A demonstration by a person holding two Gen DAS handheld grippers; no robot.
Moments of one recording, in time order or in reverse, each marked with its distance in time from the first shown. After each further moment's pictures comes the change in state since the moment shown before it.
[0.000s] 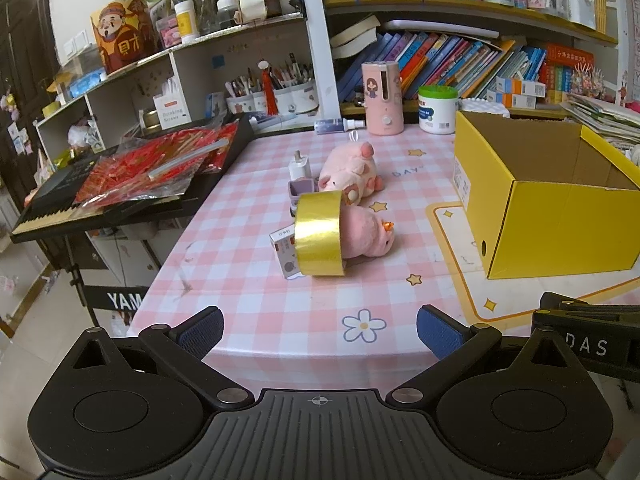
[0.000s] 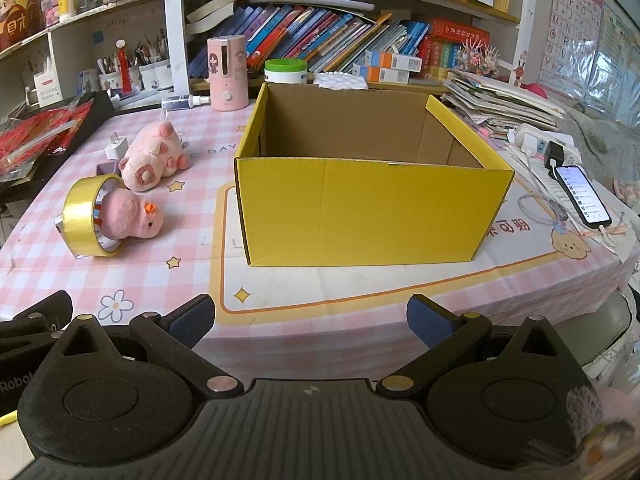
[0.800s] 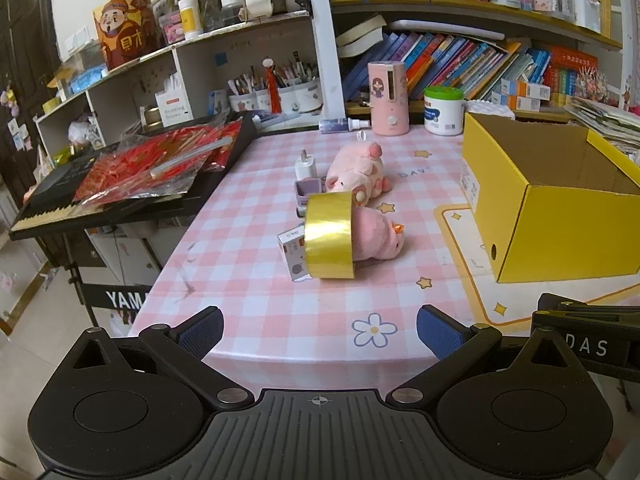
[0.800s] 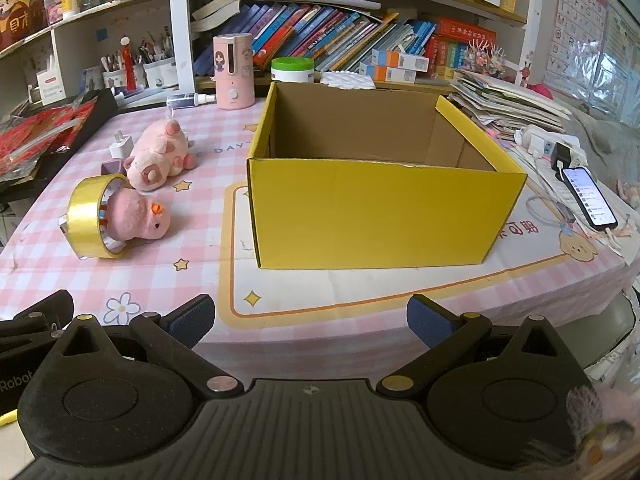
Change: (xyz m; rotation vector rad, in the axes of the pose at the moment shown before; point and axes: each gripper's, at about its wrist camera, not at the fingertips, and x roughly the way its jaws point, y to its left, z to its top) left arm 0.008 0.011 0.004 -0.014 0.006 -0.004; right arm 0.006 0.011 0.005 -0.008 0.007 0.008
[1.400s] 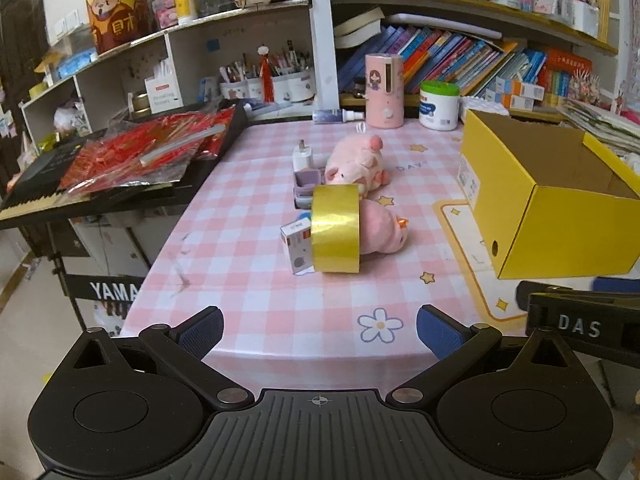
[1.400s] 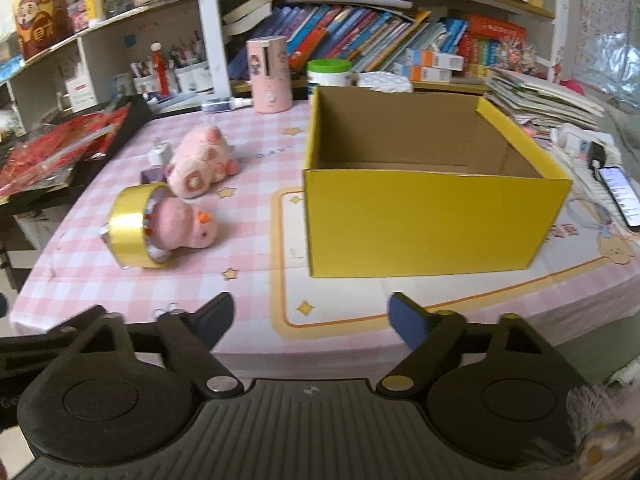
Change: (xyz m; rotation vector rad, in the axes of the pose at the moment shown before) left arm 0.006 0.023 0.002 -0.022 0.027 -0.062; right arm 0.002 0.015 0.010 0.009 0.014 0.142
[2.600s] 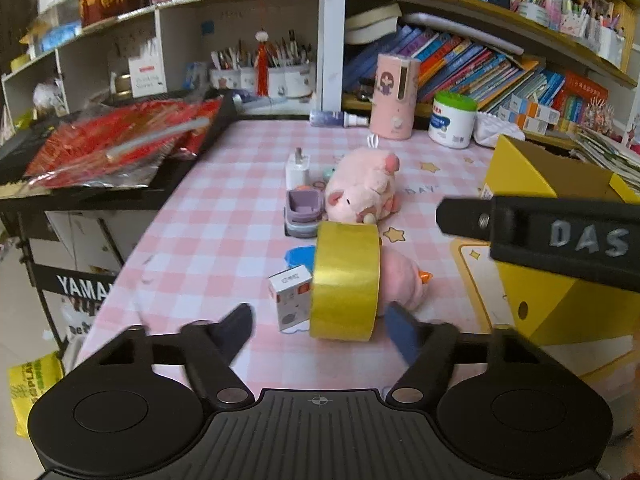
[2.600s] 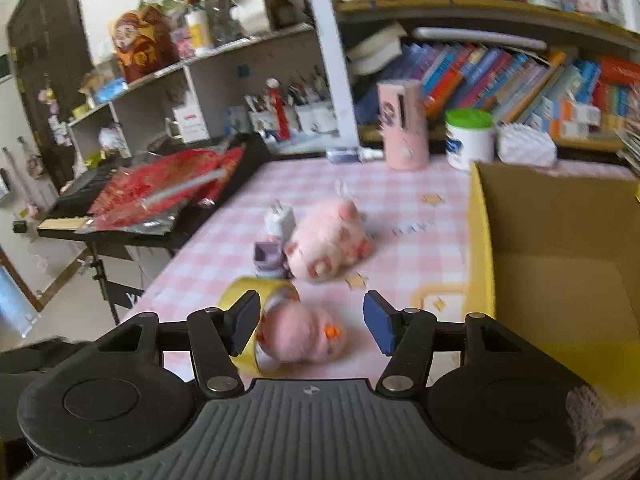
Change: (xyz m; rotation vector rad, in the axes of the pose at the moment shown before) left arm 0.080 0.017 0.040 -0.075 0.024 -0.067; right arm 0.056 0.041 0.080 -0.119 -0.126 0.358
